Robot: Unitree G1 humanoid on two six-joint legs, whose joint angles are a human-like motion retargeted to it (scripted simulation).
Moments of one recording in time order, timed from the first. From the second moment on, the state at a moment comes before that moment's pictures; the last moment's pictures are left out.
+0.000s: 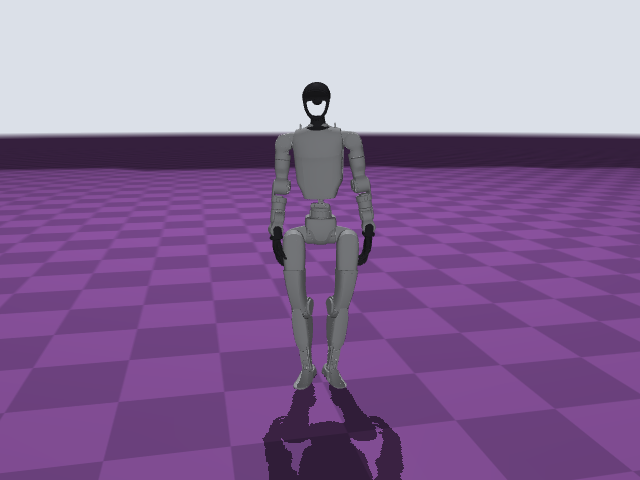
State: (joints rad) left arm 0.01 0.14 0.32 1.54 0.15 0.15 -0.25; right arm -0.03 -0.12 0.07 1.34 -0.44 0.15 0.29; waist -0.16 0.05 -0.04; left_leg -0.01 -0.04 0.32 0.01 -0.06 0.07; right_leg -0.02 0.03 -0.35 0.03 -0.10 -0.07
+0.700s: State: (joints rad) left arm -0.03 0.19 0.35 1.53 0.08 0.15 -0.23; right arm 0.04 -0.19 -0.04 1.54 -0.44 0.19 0.23; waist -0.37 0.10 0.16; left_leg -0.01 0.06 0.16 0.10 -0.06 0.12; right_leg -0.80 -0.13 -0.43 0.29 -0.28 -0.15
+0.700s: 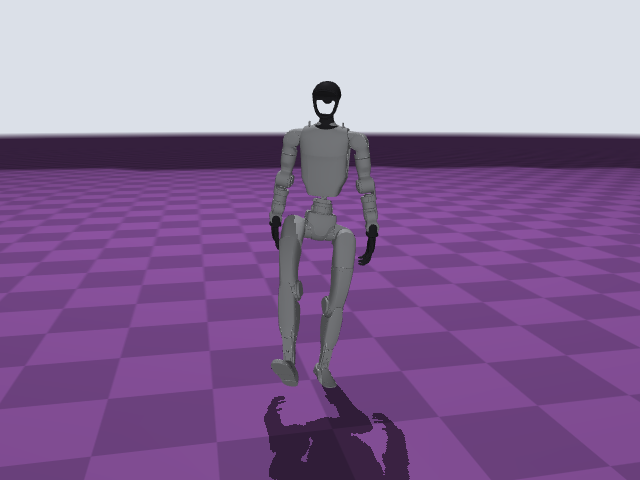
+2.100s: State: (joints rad) left arm -0.08 0.13 0.31 1.52 0.11 0.15 -0.29; right arm -0.04 -0.14 0.05 1.47 -0.46 0.17 0.27; waist -0.17 0.02 0.01; left_leg -0.05 -0.07 0.33 -0.02 -0.03 0.13; right_leg -0.07 0.02 -0.27 0.05 -0.06 -0.03
